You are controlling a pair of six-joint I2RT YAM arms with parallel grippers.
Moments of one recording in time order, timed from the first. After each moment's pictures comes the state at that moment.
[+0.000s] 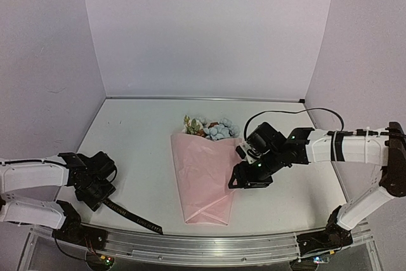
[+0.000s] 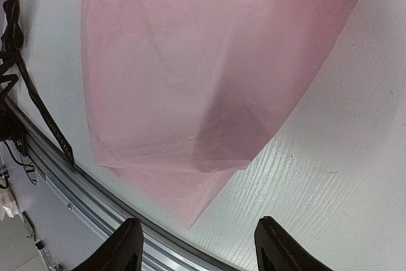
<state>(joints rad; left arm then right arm) -0.65 1.06 0.43 -0.79 -0.23 -1.60 0.90 1.49 0.96 -0.57 -0.24 0.69</state>
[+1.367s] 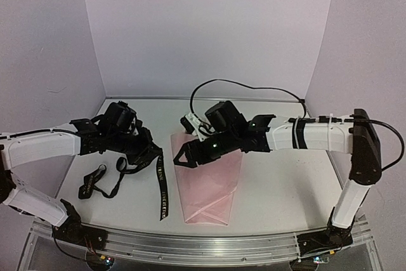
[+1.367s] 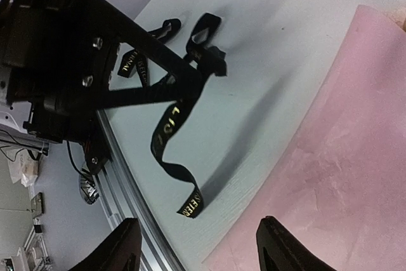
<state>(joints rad) -0.74 1.28 0.87 -0.34 0.21 -1.19 1.01 1.81 1.38 -0.26 -0.34 0.47</state>
